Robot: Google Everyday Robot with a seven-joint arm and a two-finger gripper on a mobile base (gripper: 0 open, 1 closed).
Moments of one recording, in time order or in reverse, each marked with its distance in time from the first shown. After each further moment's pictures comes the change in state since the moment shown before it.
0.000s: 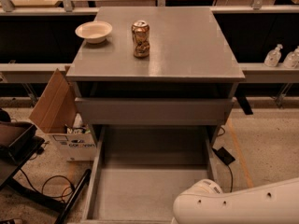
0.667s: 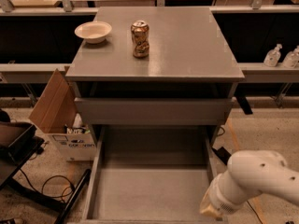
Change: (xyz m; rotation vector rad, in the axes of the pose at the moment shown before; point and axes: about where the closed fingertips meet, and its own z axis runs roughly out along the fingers) arm 0.068 -0.103 -0.108 0.207 -0.141 0.070
